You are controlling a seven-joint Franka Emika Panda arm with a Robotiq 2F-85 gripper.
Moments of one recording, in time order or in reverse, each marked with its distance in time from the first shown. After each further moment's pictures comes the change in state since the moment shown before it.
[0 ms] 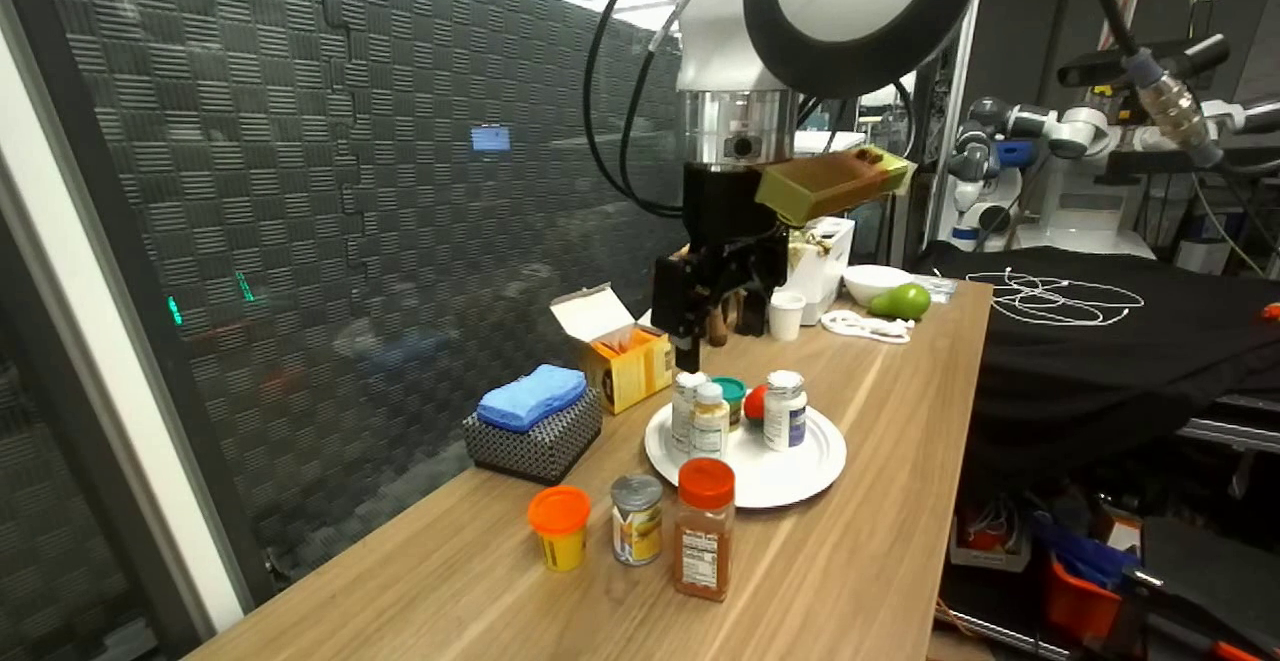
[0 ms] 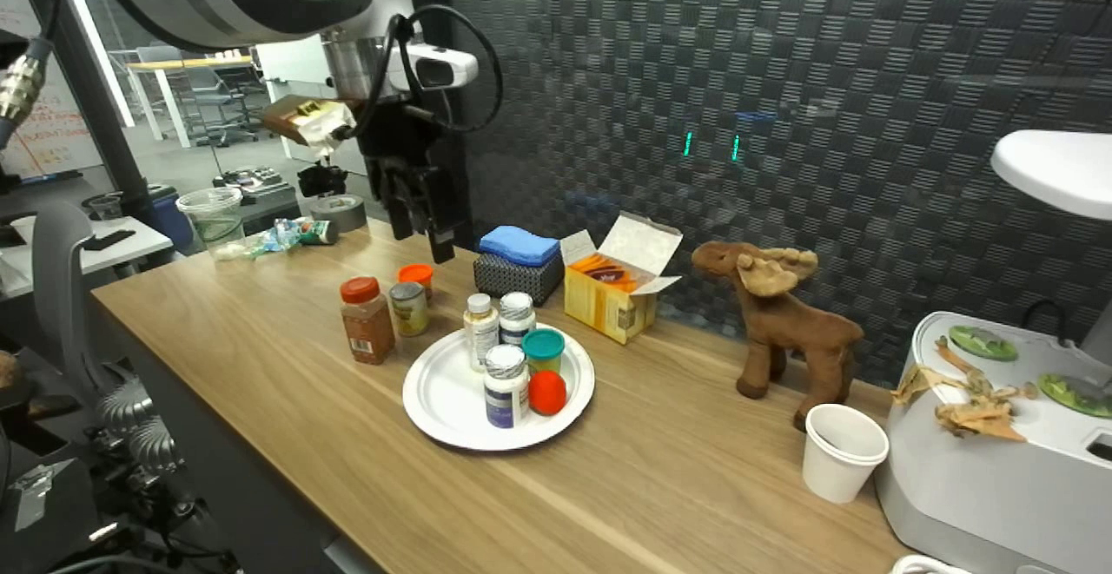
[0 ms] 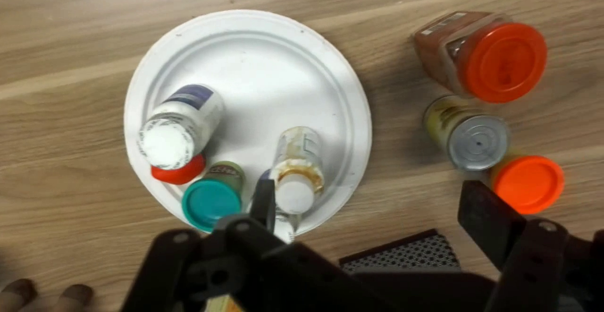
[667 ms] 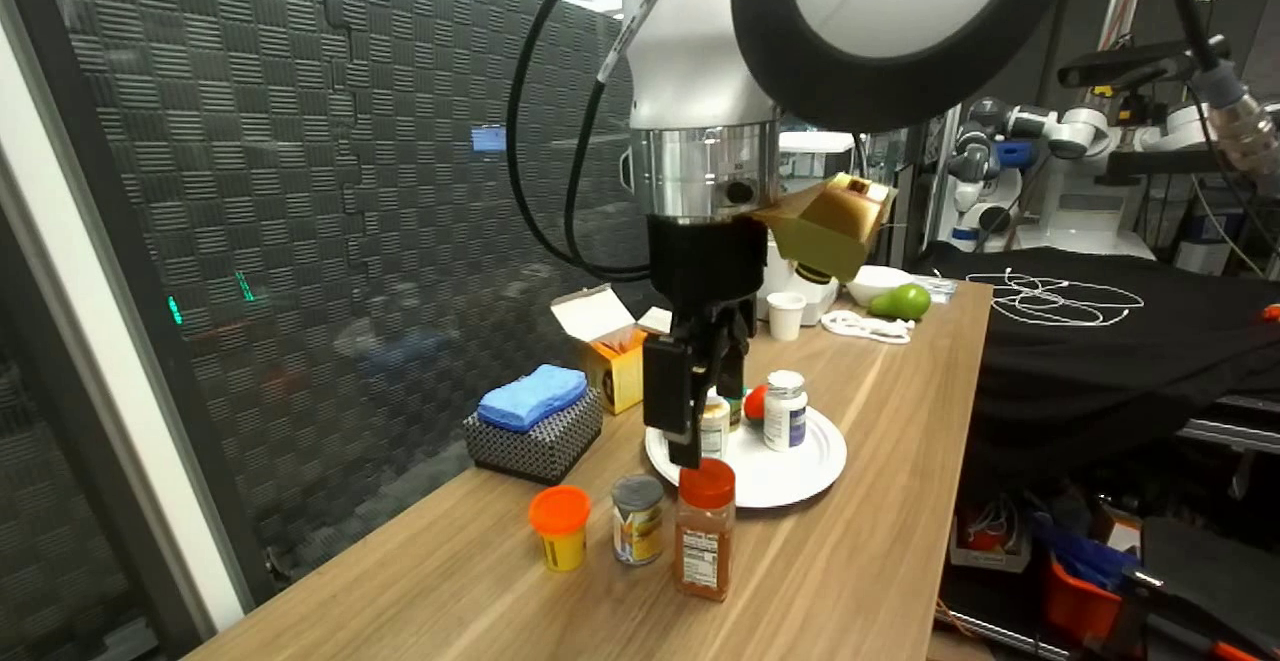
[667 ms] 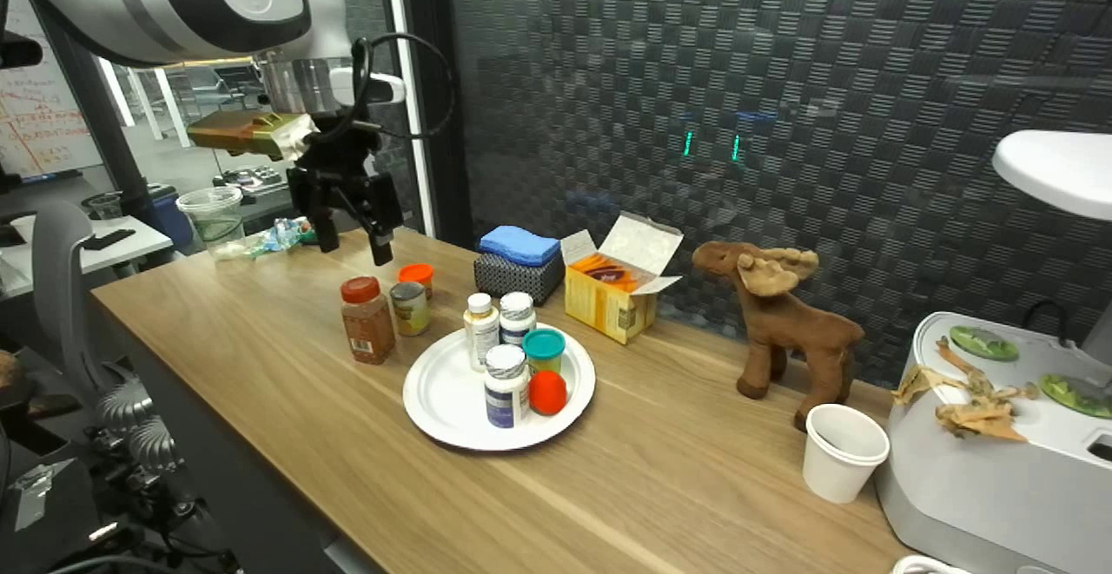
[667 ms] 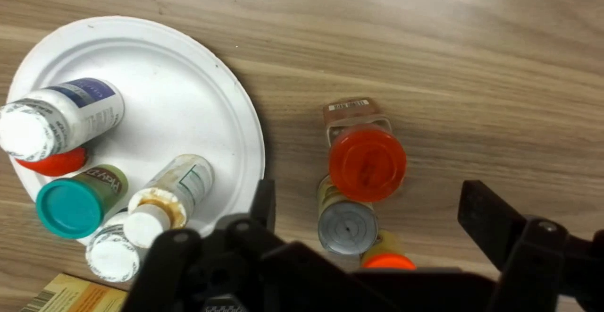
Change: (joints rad) arm 0.070 0.011 0.086 -0.032 0.004 -0.035 -0.169
